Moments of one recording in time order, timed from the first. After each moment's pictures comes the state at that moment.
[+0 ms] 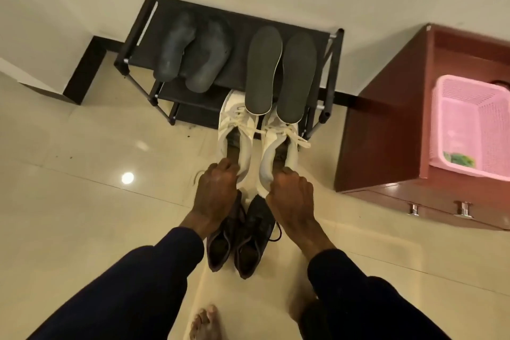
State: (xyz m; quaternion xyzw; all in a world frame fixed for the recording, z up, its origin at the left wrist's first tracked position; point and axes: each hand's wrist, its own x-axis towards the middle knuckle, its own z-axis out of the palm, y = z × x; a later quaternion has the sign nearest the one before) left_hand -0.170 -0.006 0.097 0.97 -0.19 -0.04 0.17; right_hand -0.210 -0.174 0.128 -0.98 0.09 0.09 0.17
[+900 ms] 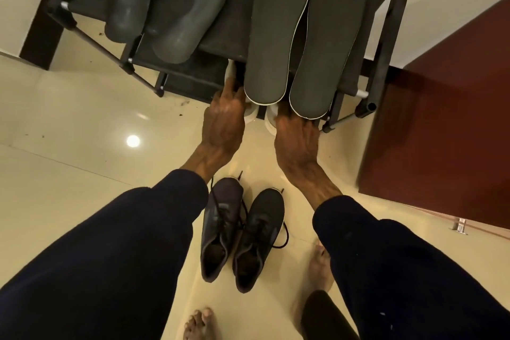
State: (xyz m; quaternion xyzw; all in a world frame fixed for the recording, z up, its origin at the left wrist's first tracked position) left_hand -0.004 -0.050 -0.036 0.97 -0.16 0.05 0.16; right_hand -0.064 -0.198 -0.018 -0.99 0.06 -0.06 0.08
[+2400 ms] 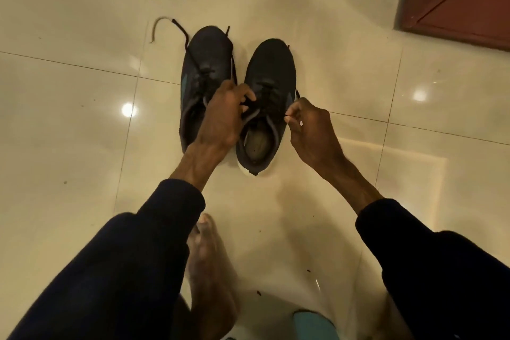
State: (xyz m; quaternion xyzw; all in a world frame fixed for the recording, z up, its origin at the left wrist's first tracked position) left_hand -0.320 0.004 -0.212 0.93 -0.14 -0.16 0.29; right_hand -0.399 -0.180 -0.219 -0.90 0.10 0.05 0.43
